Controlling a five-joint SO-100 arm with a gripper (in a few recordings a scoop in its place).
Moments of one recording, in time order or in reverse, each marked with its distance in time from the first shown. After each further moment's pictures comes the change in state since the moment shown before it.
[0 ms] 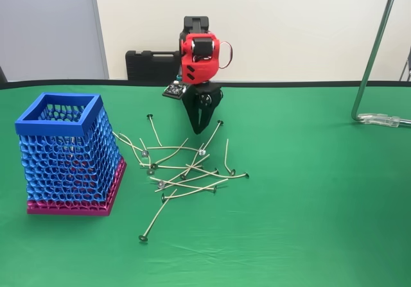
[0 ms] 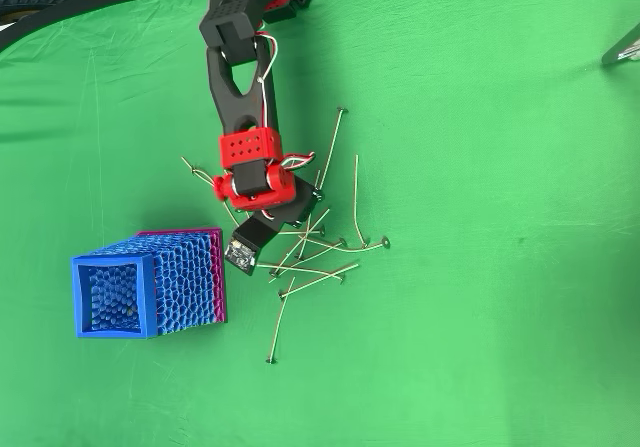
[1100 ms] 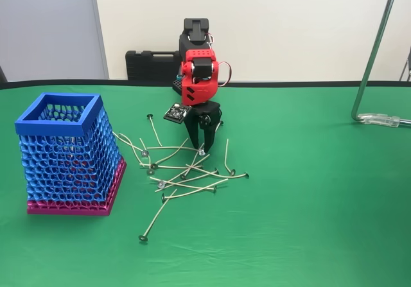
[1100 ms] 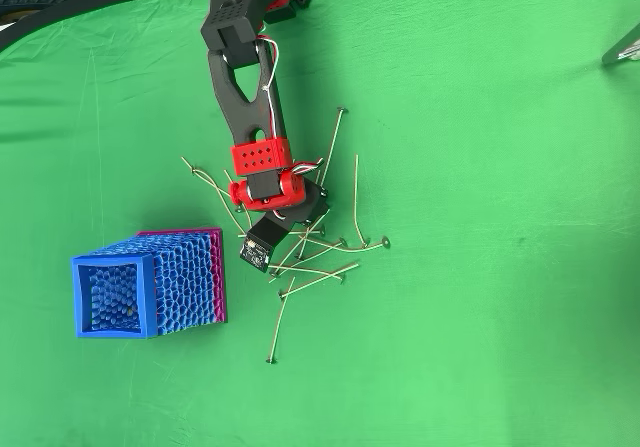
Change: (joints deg) arm 0.0 -2.8 12.2 -10.9 -0.8
